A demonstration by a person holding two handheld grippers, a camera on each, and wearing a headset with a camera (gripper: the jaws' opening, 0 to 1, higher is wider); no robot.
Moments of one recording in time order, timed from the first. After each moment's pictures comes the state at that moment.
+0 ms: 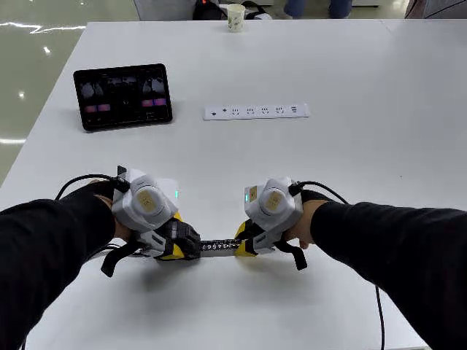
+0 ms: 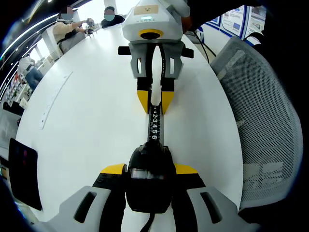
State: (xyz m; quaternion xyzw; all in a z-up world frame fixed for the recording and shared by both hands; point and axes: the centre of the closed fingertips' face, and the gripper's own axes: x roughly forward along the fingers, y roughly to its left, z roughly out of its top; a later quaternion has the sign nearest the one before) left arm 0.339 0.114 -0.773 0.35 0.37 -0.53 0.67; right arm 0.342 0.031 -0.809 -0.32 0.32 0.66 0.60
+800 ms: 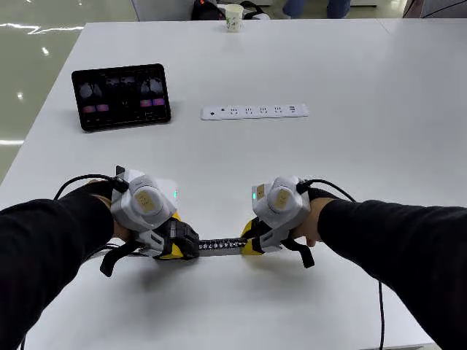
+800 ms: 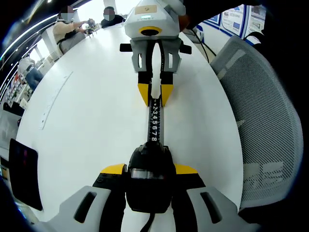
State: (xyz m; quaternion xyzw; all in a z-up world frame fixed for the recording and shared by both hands) left arm 0.339 0.115 -0.774 0.36 0.37 -0.53 0.67; right arm 0.344 0.014 -0.809 -0.32 0.33 0.65 0.60
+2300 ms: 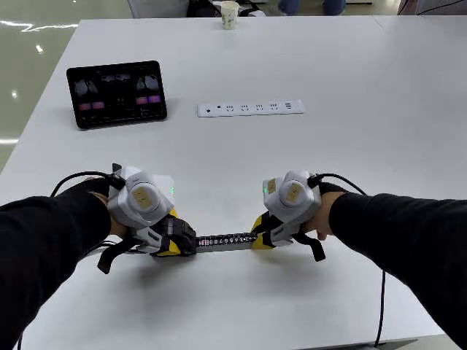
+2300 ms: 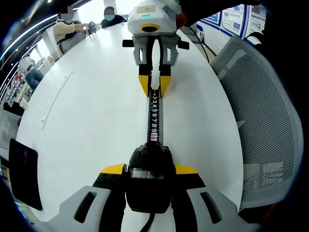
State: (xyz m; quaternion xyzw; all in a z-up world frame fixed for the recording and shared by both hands) left arm 0.337 0.113 -0.773 0.36 0.37 -0.53 0.68; right arm 0.351 -0.011 -0.808 -0.33 0.34 0.64 0.60
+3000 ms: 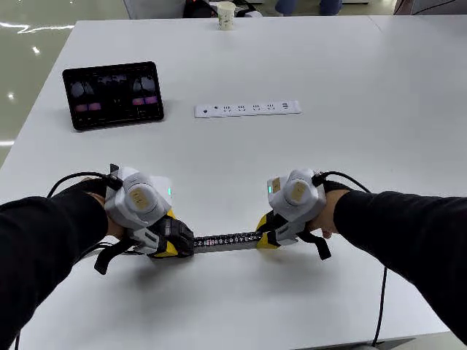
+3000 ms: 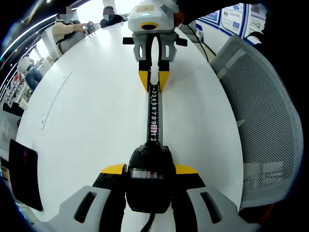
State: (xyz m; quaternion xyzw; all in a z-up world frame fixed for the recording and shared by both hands) left arm 0.337 0.113 -0.774 0.36 0.37 -0.53 0.67; right arm 0.354 -0.025 -0.811 -0.33 0.34 0.64 0.60
